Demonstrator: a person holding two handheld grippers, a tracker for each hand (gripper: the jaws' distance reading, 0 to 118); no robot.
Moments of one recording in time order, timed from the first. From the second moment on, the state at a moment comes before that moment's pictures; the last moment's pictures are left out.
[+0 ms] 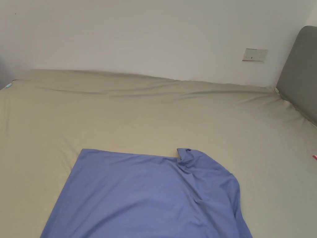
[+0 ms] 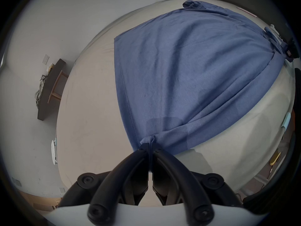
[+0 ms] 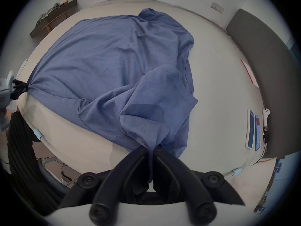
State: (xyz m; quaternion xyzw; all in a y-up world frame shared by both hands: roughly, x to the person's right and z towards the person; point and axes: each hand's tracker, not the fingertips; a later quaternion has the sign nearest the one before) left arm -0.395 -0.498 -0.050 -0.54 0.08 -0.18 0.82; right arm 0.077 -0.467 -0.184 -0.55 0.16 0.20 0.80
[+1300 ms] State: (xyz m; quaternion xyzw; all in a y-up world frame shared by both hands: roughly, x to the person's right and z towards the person) left arm -0.327 -0.225 -0.083 -0.03 0.17 -0.01 0.98; right arm 0.013 -0.224 -0.173 -0.09 0.10 0.13 0.98
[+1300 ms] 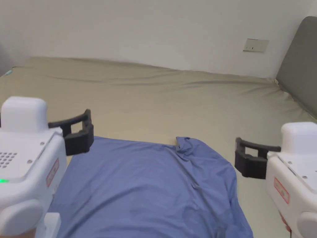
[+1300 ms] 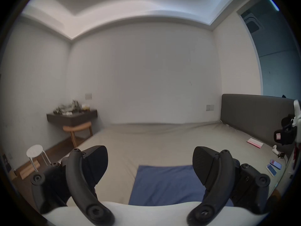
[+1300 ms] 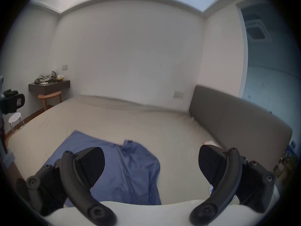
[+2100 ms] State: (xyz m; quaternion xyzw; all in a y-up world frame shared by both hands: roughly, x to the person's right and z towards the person) left arm -0.316 -0.254 -0.086 -0.09 0.14 -0.05 0.99; right arm -0.042 -0.234 -0.159 -0.04 0.14 0.17 0.97
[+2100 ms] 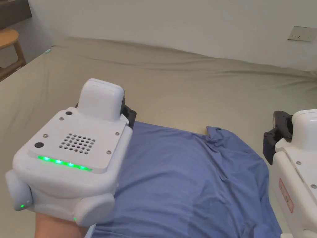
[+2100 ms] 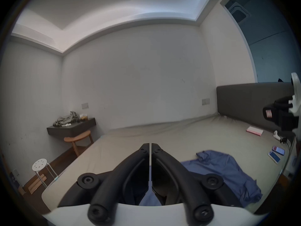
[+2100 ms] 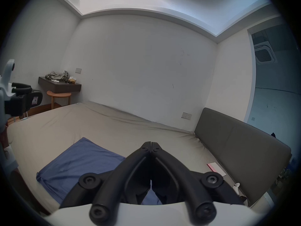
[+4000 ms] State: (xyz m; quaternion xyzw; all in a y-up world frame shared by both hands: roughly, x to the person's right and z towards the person) left arm -0.382 -0.453 -0.046 -0.45 0.17 0.06 0.87; right arm 0.081 -0.497 -0.160 -0.53 0.09 0.14 0.83
